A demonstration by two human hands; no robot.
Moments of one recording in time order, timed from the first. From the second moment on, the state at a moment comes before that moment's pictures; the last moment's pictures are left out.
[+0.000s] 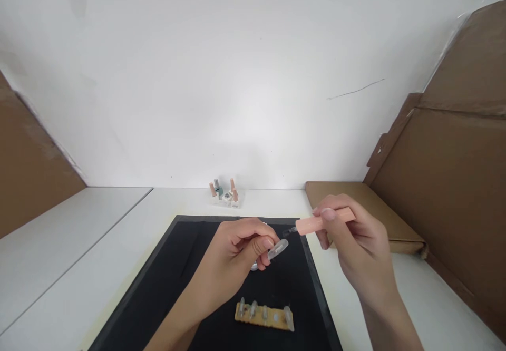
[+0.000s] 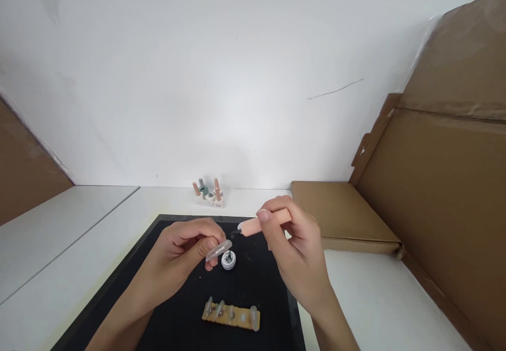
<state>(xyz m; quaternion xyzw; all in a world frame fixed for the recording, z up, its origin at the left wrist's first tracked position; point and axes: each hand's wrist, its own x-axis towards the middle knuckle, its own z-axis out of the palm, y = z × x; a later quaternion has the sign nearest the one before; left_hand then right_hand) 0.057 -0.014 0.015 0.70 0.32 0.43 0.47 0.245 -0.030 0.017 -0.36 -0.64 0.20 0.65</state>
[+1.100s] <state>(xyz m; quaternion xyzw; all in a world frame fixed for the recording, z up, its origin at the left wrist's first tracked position) 0.057 -0.014 0.015 0.70 0.31 0.43 0.48 0.246 -0.030 0.014 -0.30 -0.60 0.30 0.68</state>
